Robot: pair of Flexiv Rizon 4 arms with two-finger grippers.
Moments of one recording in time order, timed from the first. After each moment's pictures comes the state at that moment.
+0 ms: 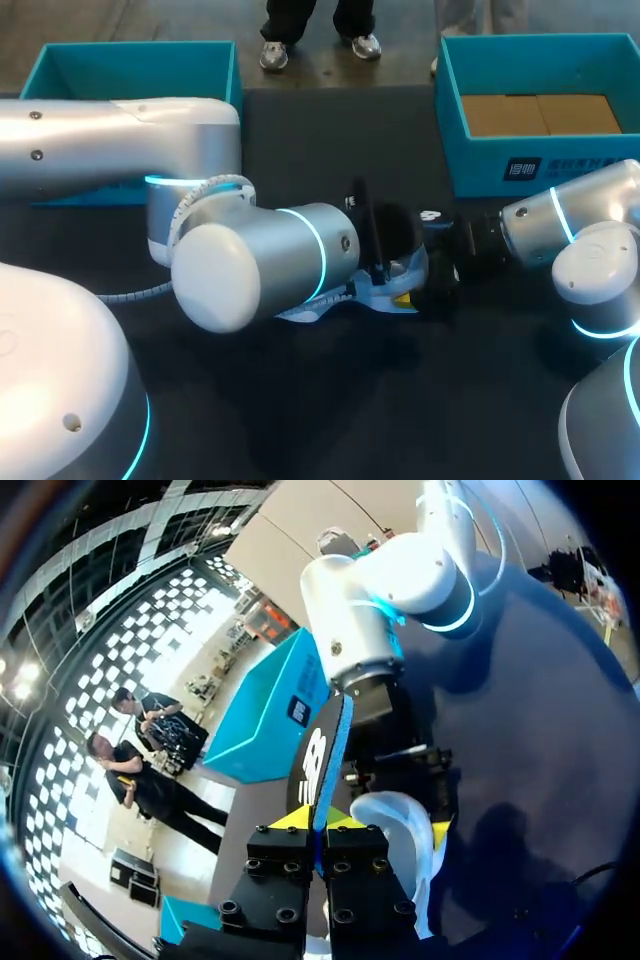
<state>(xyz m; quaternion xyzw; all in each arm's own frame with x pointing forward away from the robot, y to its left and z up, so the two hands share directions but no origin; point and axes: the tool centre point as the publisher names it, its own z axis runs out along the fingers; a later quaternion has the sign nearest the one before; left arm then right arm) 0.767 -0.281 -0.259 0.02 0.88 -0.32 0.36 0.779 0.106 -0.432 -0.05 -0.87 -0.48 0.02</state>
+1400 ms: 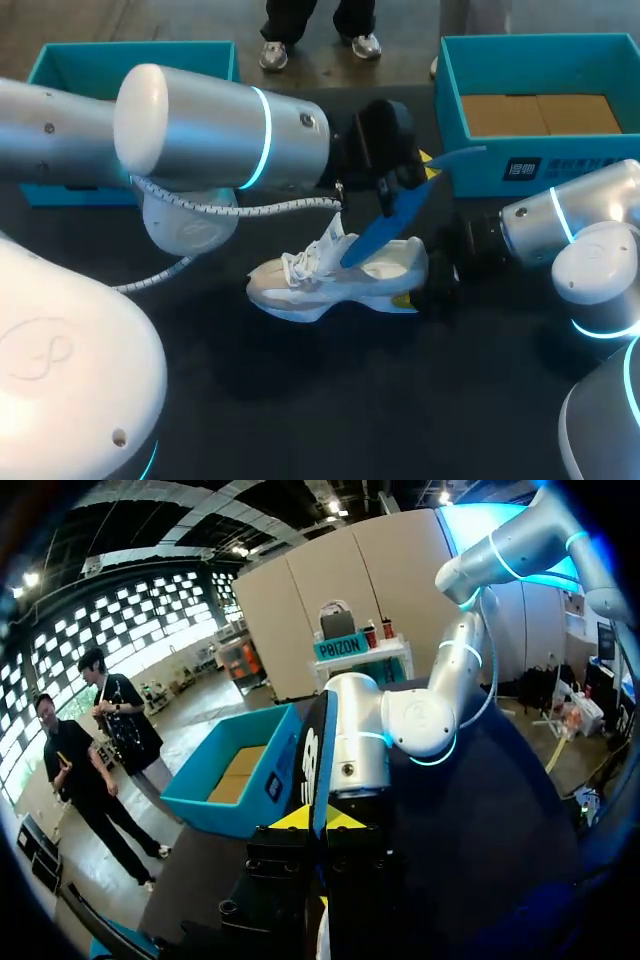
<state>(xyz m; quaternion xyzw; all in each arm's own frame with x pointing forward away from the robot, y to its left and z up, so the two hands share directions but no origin) 0.765 -0.313 -0.167 -0.01 0.87 -0.47 0.18 0.779 0.106 -0.432 -0.05 -0.87 -0.48 0.02</state>
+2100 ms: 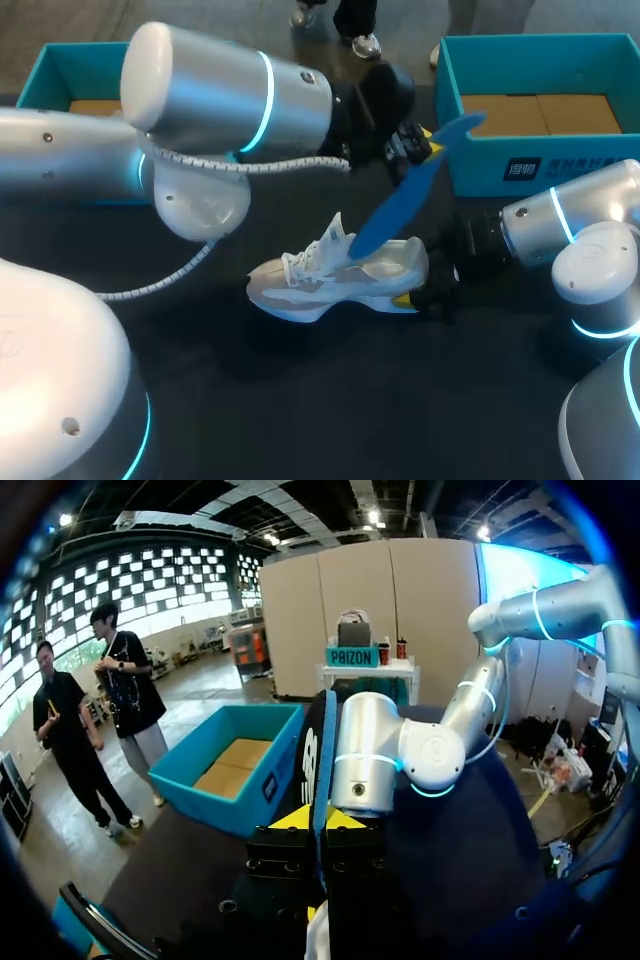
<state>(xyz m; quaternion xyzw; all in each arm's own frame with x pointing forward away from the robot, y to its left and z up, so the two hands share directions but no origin) 0.789 -0.320 -0.151 -0.09 0.86 -0.49 0.11 0.779 0.106 -0.432 -0.05 -0.87 -0.48 0.02</state>
